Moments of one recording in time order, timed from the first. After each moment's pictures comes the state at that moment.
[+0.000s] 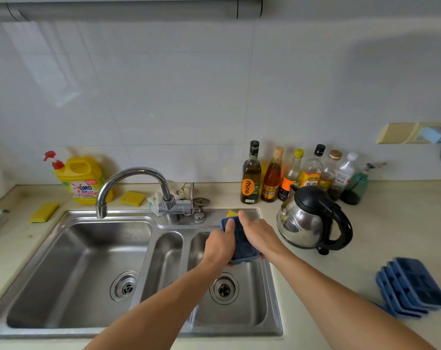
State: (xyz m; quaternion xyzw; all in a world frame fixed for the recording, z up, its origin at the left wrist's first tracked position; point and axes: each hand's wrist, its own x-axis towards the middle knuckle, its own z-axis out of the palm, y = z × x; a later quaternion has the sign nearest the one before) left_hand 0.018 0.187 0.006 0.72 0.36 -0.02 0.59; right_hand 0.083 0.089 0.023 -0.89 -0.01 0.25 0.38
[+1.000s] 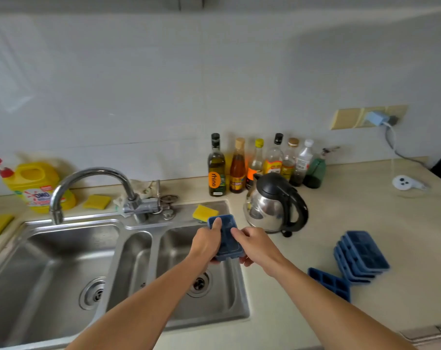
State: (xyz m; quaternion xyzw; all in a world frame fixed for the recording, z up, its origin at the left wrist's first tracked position) left_hand 0.040 0.130 -0.018 0.73 0.35 -0.07 0.58; right_hand 0.057 -0.015 0.004 -0.84 -0.04 0.25 0.48
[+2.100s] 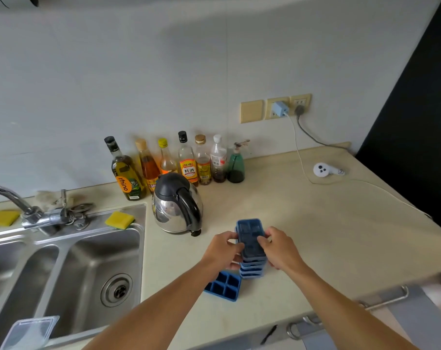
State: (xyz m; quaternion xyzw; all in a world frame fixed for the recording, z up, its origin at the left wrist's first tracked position) left_hand 0.111 -0.193 -0.031 0.75 0.18 -0.18 0.61; right_hand 0.148 -0.361 -0.043 -0.93 0.01 0.15 0.34
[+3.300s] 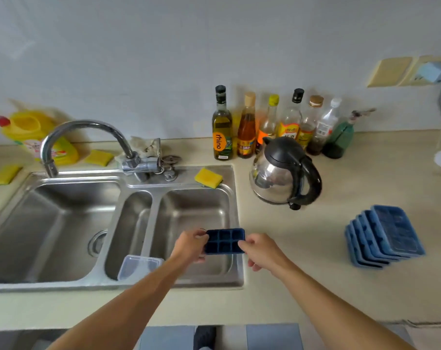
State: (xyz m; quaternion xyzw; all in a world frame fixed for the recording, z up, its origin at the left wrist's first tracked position) left_hand -0.016 0.147 -0.114 0.73 0.37 -0.14 0.56; right_hand 0.053 -0.056 -0.093 -0.84 -0.05 0.38 0.38
